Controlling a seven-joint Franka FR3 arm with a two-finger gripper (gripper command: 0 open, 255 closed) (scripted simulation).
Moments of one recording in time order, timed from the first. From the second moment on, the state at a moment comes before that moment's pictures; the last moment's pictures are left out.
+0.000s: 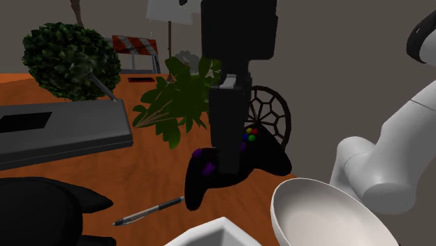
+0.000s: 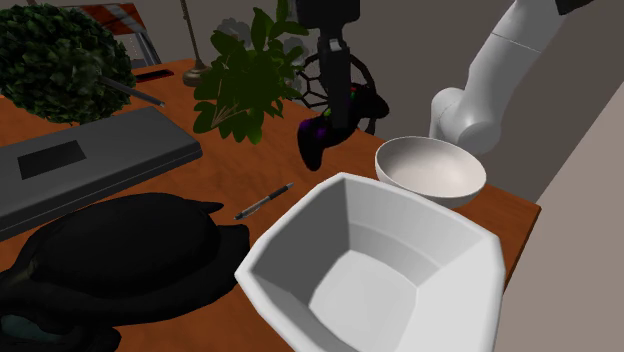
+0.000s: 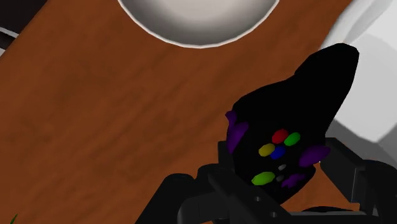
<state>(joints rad) 0.34 -0.29 0.54 -1.78 0.28 1.44 0.44</state>
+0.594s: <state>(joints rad) 0.41 -0.12 0.73 -1.64 0.24 1.49 0.71</state>
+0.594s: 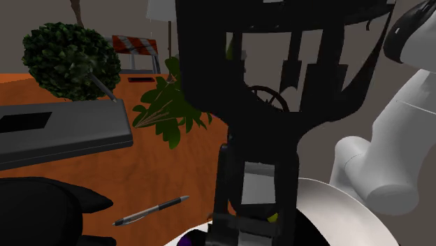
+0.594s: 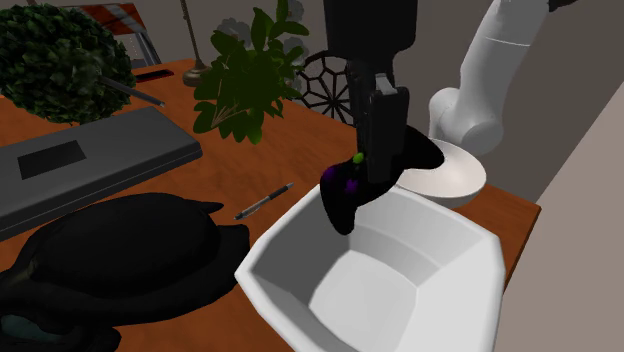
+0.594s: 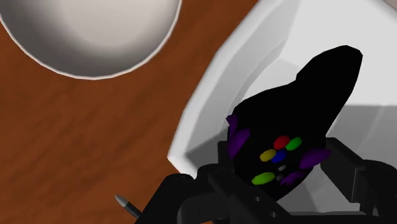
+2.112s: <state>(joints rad) 0.47 -0.02 0.83 -1.71 0.17 1.67 0.84</state>
